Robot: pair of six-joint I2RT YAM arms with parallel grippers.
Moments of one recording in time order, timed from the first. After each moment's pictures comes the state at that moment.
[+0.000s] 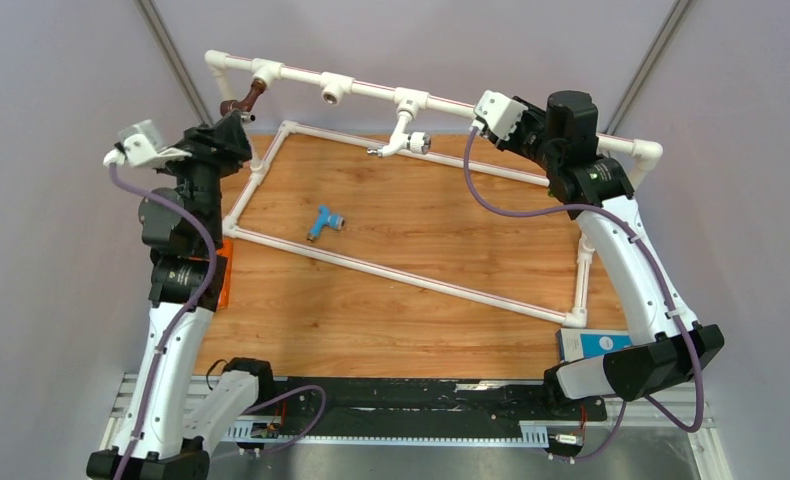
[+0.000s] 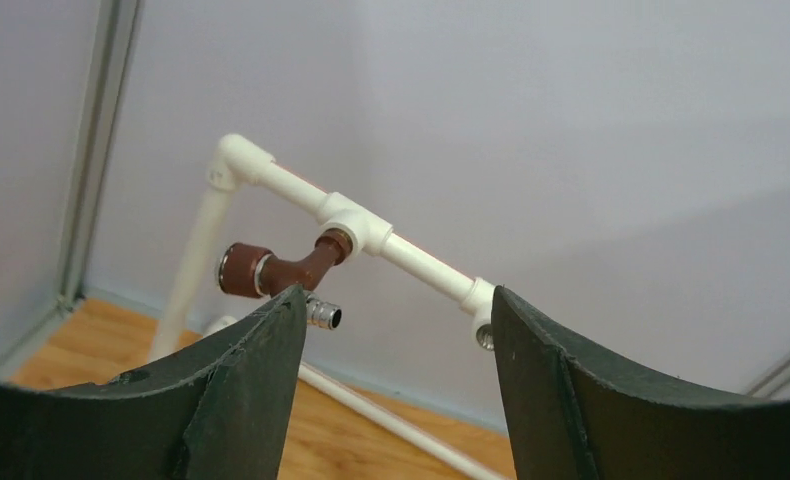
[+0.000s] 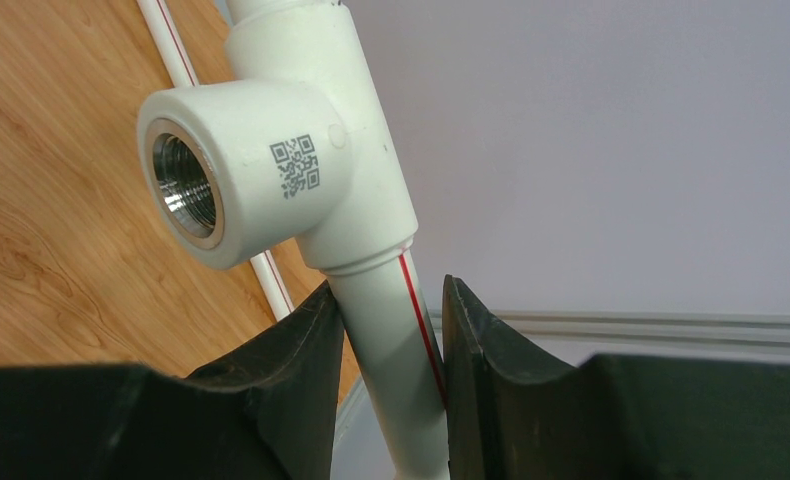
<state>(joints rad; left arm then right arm) -0.14 0.87 1.11 0.15 -0.21 -0.31 0.31 1.40 1.62 -0.53 -0.03 -0.96</state>
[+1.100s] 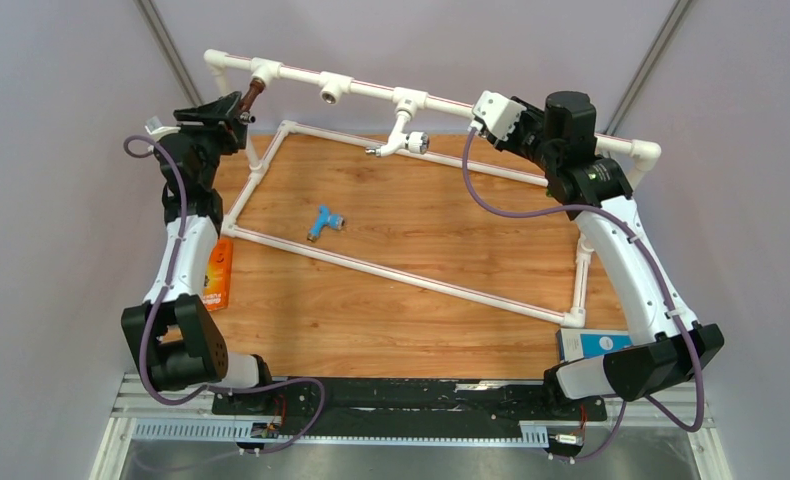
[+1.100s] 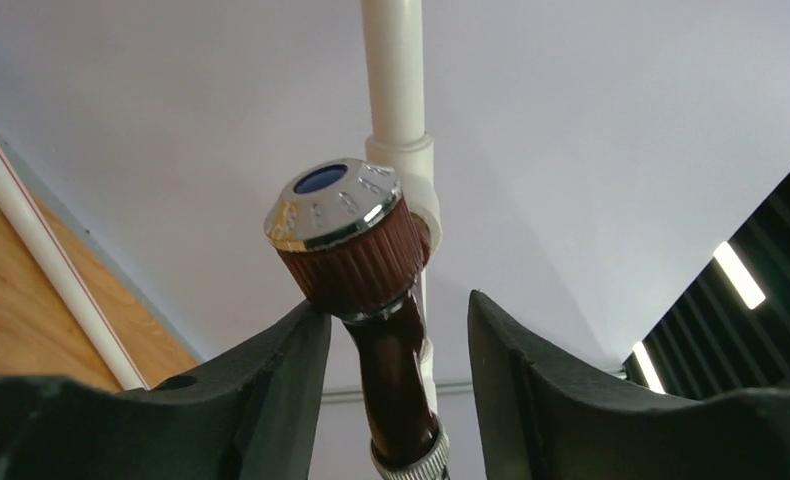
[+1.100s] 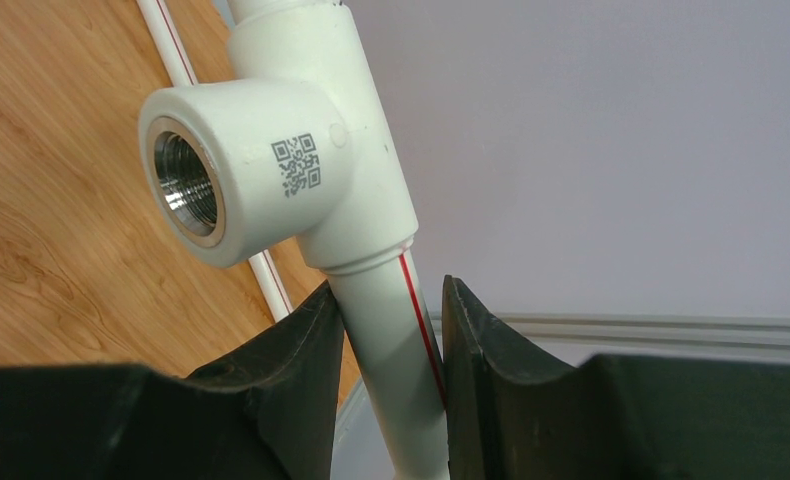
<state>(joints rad) 0.22 1.37 1.10 0.40 0.25 -1.58 0.32 1.40 1.62 -0.53 -0.02 -0.96</state>
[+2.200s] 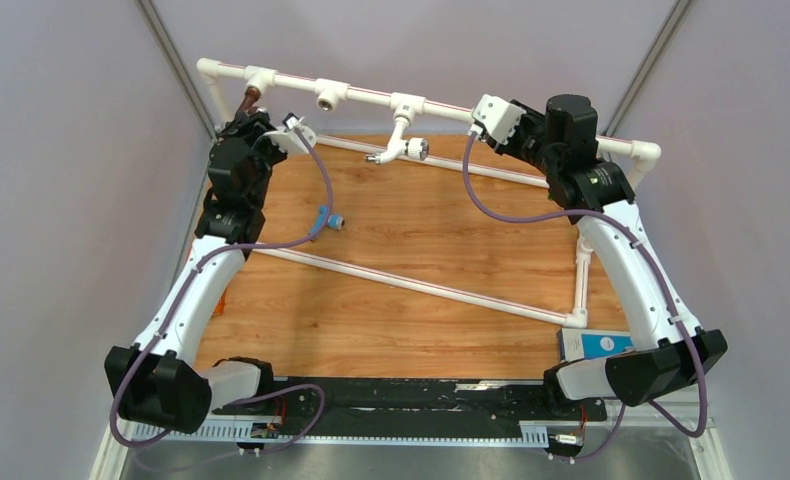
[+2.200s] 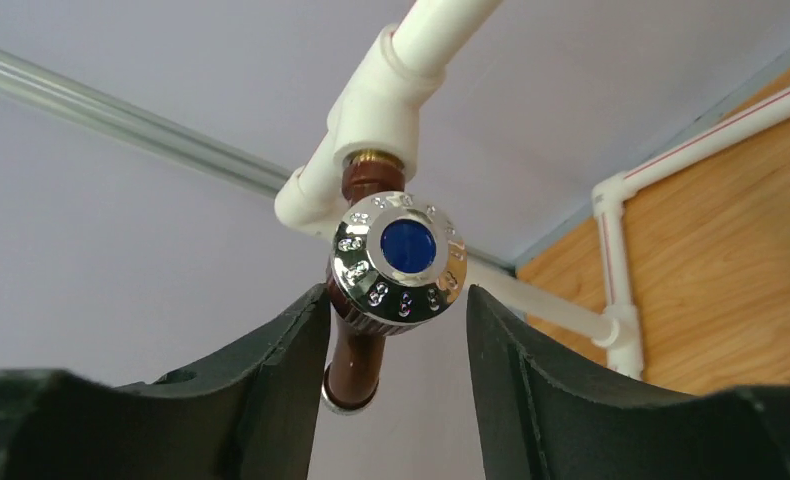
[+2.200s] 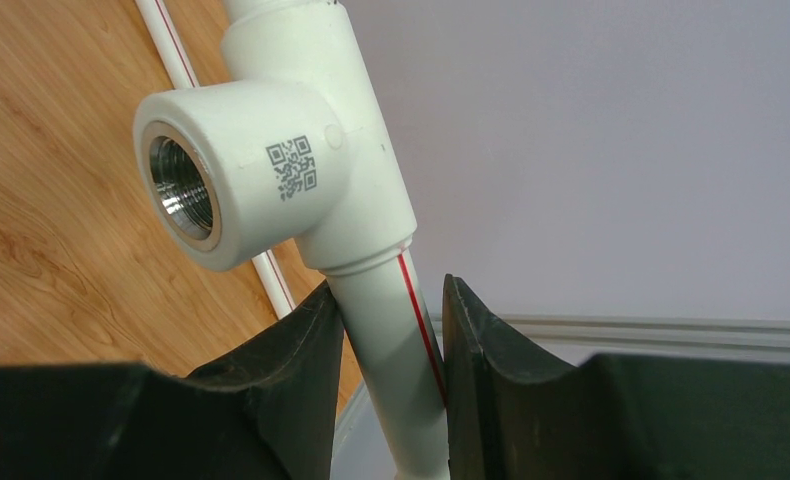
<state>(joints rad) -0.18 1.21 1.11 0.12 -0.18 1.06 0.33 1.37 1.60 -0.54 -0.03 -0.96</state>
